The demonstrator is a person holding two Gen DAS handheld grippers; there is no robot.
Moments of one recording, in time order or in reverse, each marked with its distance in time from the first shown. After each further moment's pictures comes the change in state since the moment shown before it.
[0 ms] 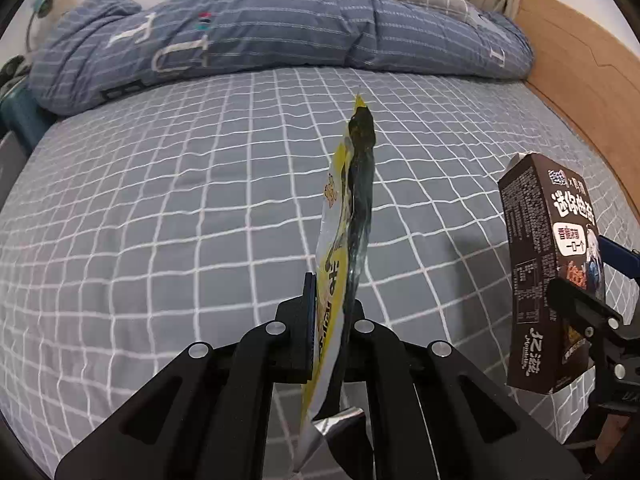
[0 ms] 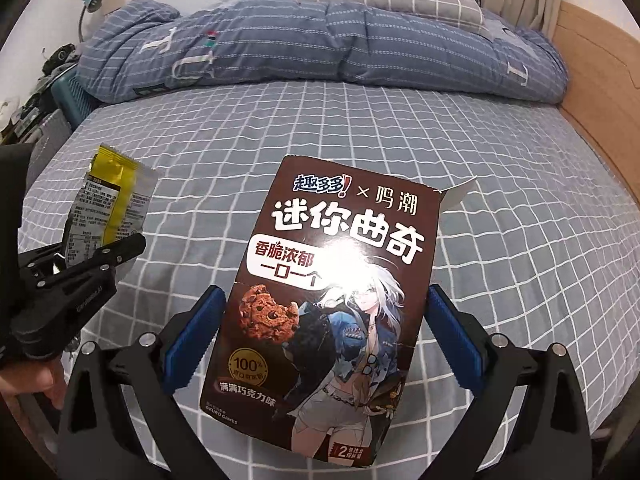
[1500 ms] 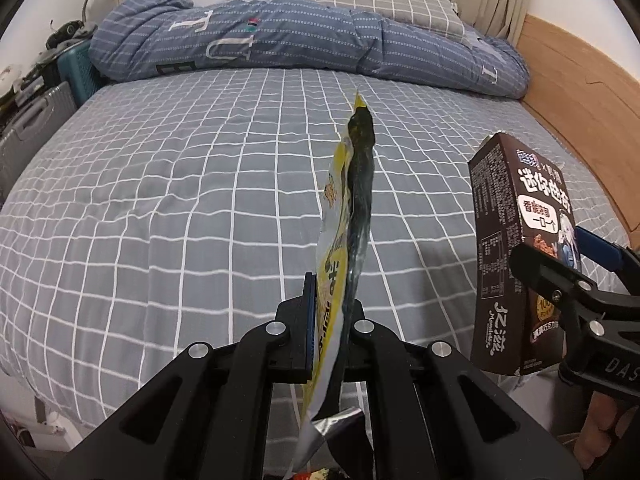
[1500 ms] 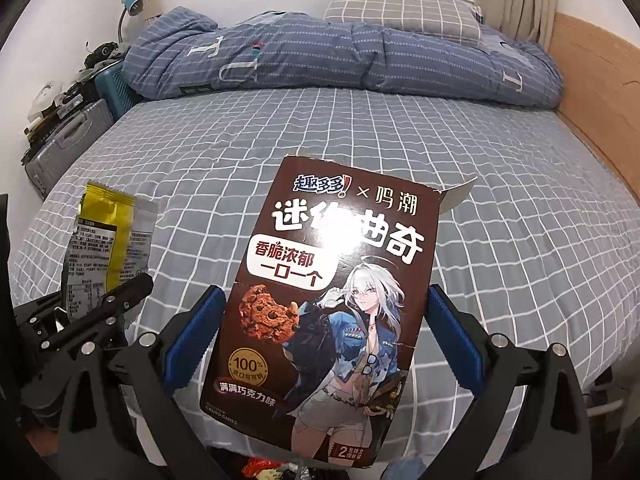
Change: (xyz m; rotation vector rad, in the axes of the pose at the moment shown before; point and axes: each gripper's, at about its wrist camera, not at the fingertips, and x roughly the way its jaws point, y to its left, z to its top) left arm -0.125 -0.032 -0.144 -0.111 -0.066 0.026; right arm -0.104 0.035 -0.105 -0.014 -0.069 0.058
